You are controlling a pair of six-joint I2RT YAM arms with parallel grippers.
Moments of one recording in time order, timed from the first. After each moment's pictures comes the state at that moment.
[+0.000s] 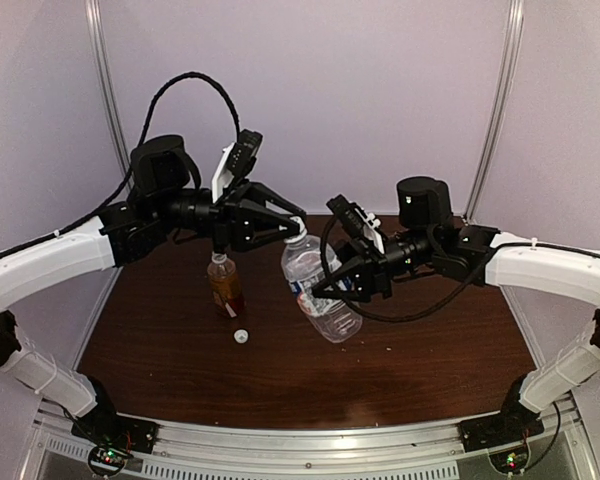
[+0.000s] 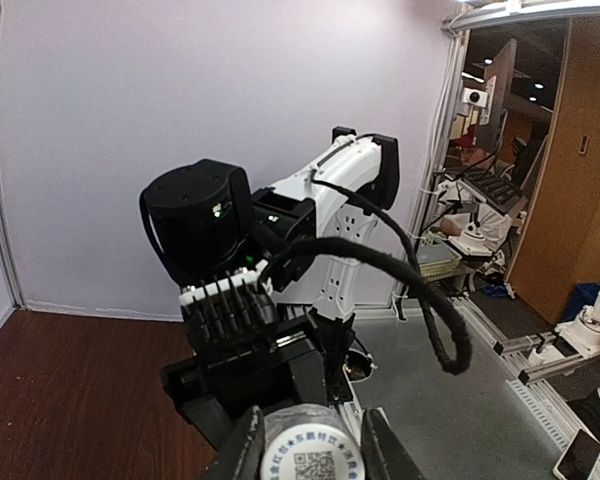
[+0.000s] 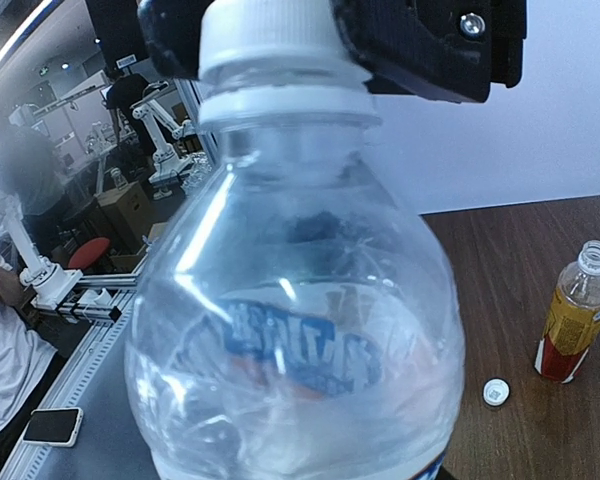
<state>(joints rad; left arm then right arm) -0.83 1.39 1.25 0.16 0.98 -0.15 0.83 1.42 1.12 0.02 -1.01 0.04</state>
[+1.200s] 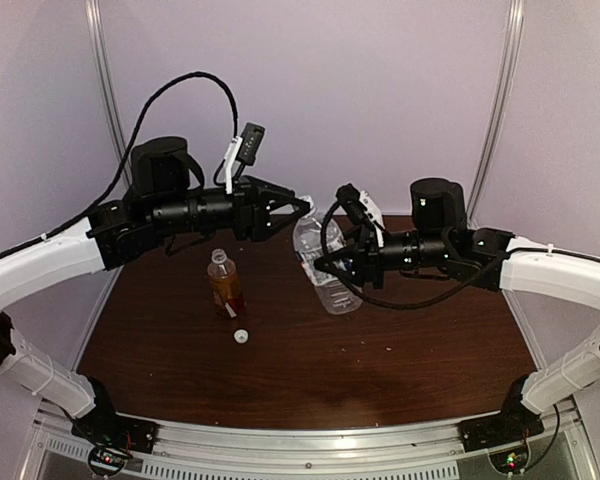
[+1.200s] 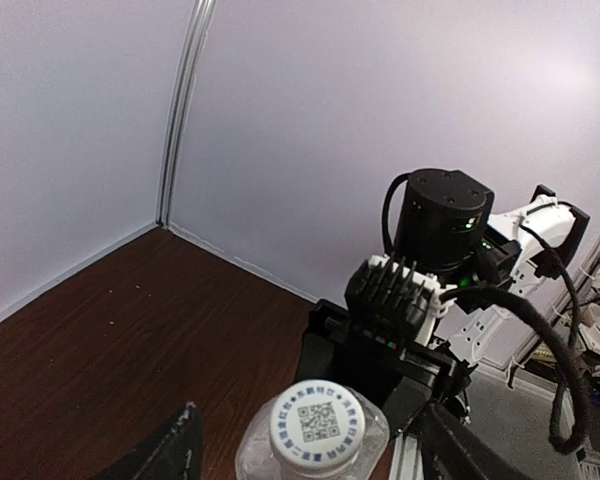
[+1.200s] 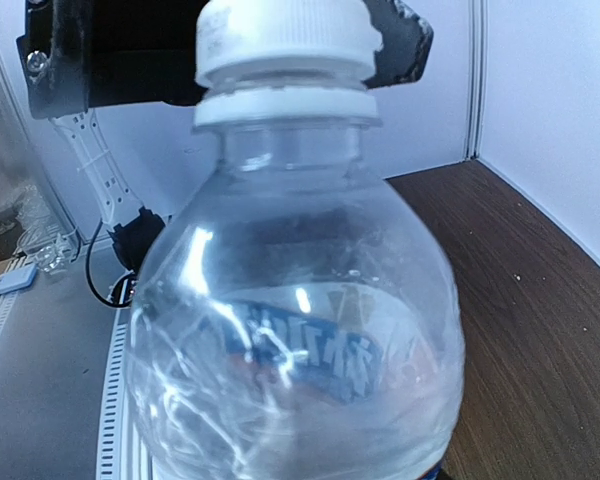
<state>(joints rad) -0.90 1.35 1.28 -0.01 0.39 -0.29 0.84 1.34 1.08 -0.02 -0.51 0.00</state>
